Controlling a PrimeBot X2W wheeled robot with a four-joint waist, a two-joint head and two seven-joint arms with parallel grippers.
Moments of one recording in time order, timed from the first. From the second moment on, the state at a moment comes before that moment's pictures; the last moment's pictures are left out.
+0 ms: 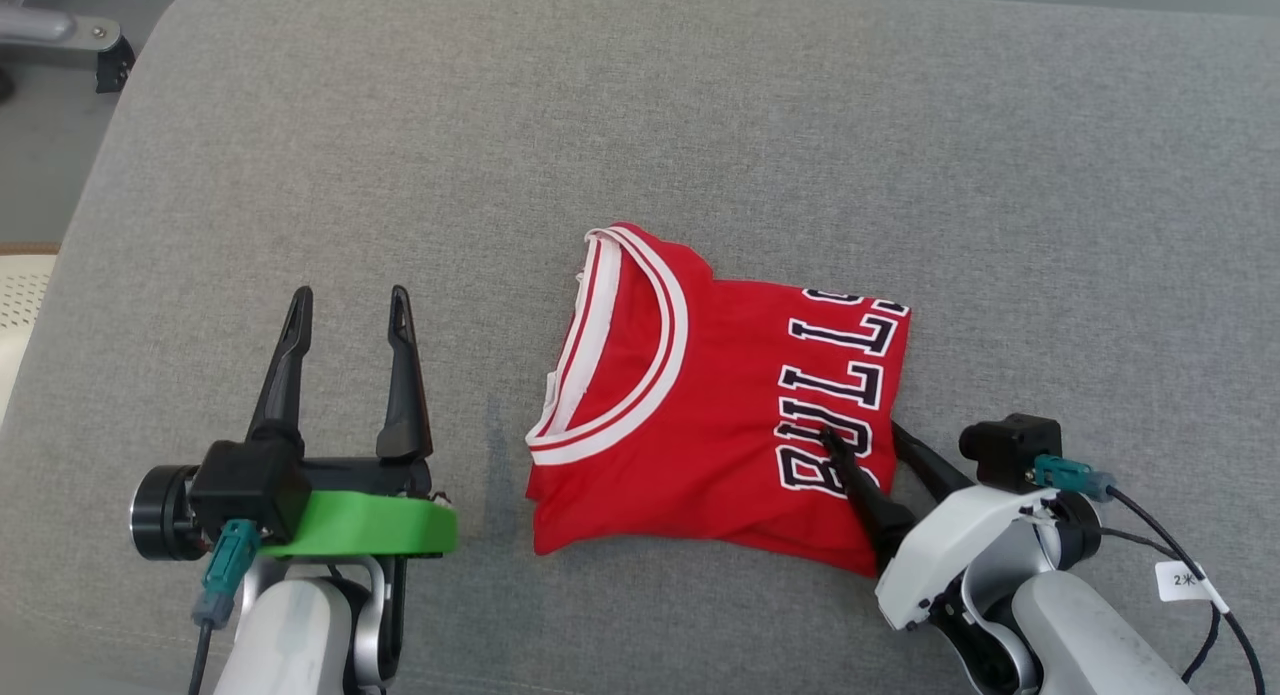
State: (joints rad) left arm -0.19 0.12 -0.22 0.05 -0.24 0.10 -0.26; right arm -0.20 -0.18 0.35 0.31 0.49 0.13 0.01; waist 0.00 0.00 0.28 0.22
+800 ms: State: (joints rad) left arm -0.19 0.17 -0.23 -0.05 -0.17 0.07 -0.23; right arm -0.30 -0.42 0.43 0.28 0.59 0.13 -0.15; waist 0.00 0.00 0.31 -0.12
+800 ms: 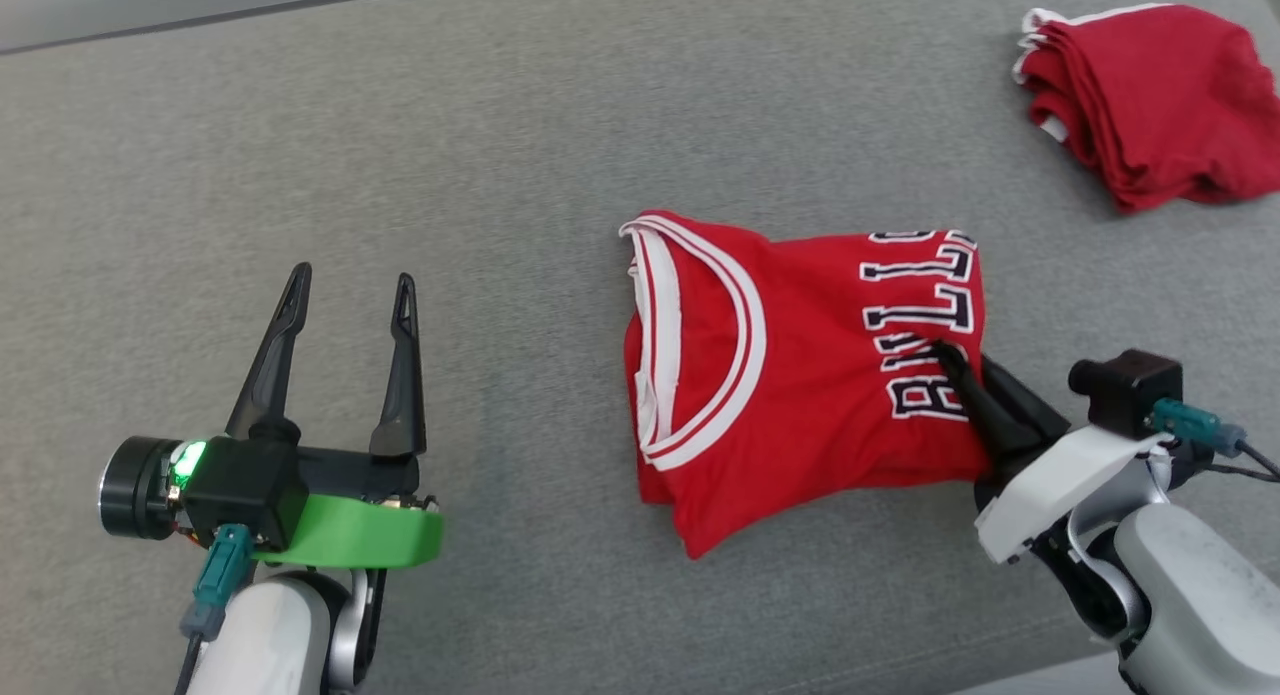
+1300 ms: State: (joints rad) left arm -0.33 0.23 -0.29 -0.17 -0.11 0.02 -0.14; right arm -0.77 -0.59 0.43 0.42 0.63 0.13 -0.19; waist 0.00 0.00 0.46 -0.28
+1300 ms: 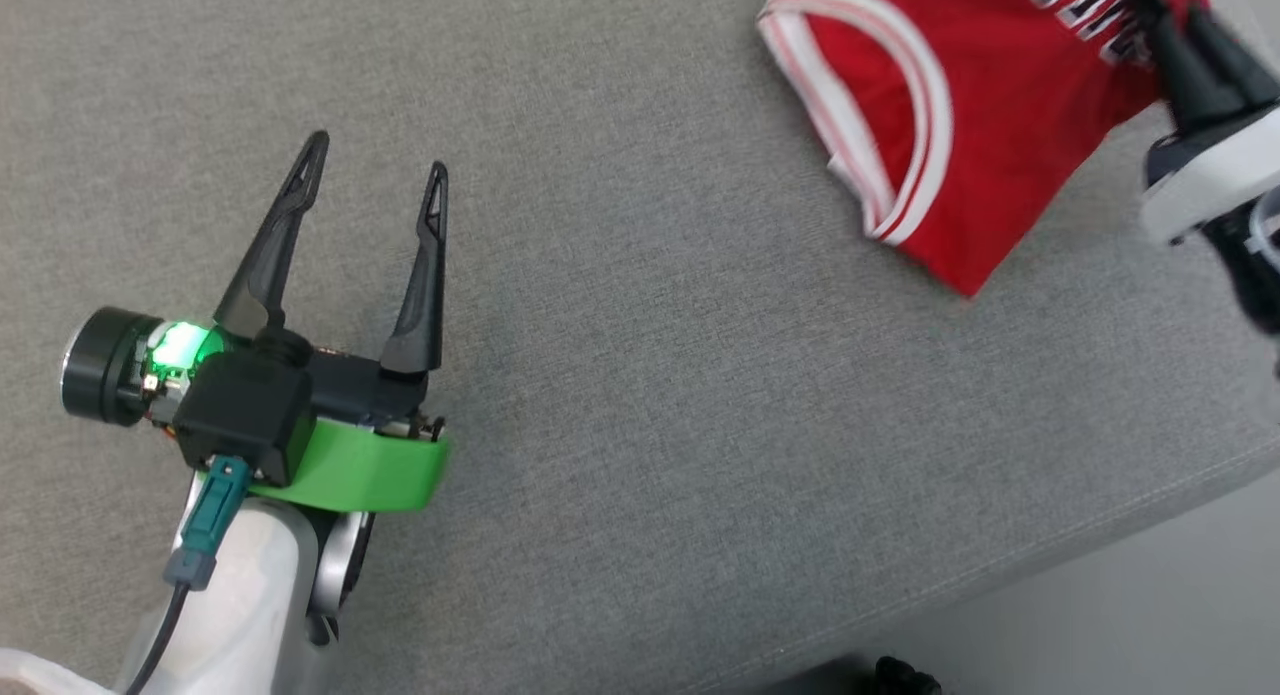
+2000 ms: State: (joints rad) left arm -0.42 0.23 -0.30 -0.20 -0.11 0.03 -0.17; right arm -0.86 -0.66 0.07 0.76 0.62 0.13 -0.26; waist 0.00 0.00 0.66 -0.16
